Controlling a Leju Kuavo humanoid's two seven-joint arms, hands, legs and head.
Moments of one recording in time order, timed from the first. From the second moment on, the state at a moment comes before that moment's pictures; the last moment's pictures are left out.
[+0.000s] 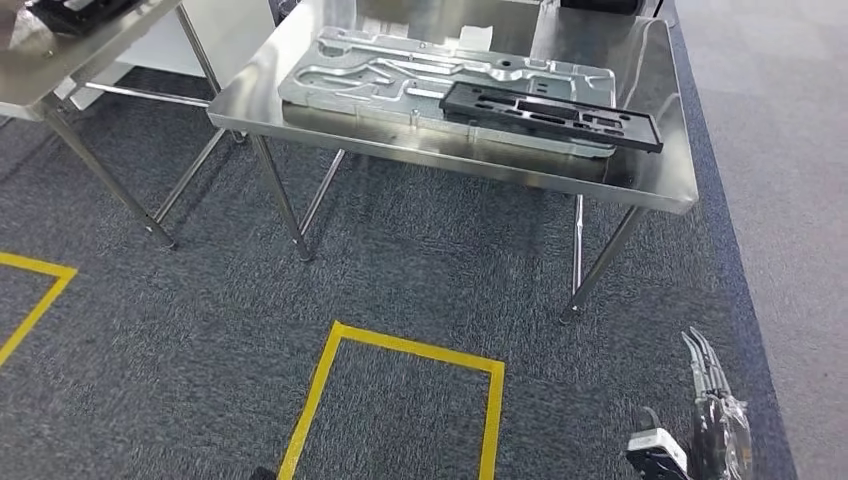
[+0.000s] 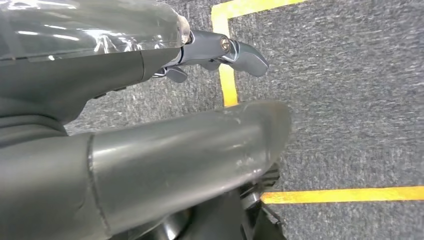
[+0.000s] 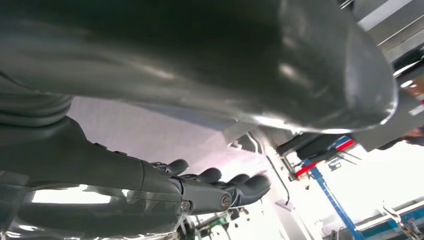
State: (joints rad) left arm -0.10 -0.05 -1.00 -0.14 0.84 0.12 -0.43; right arm 0.31 -0.05 -0.16 -1.81 0.72 -0.38 -0.34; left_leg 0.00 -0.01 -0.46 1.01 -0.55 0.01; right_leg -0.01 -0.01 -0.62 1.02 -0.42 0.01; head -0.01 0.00
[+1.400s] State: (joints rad) left arm -0.09 -0.06 -1.05 -0.14 0.89 0.21 -0.33; right arm 0.25 0.16 -0.02 -1.37 0.45 -0.30 -0.47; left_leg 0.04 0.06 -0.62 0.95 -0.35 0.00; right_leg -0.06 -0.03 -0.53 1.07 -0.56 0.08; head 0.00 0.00
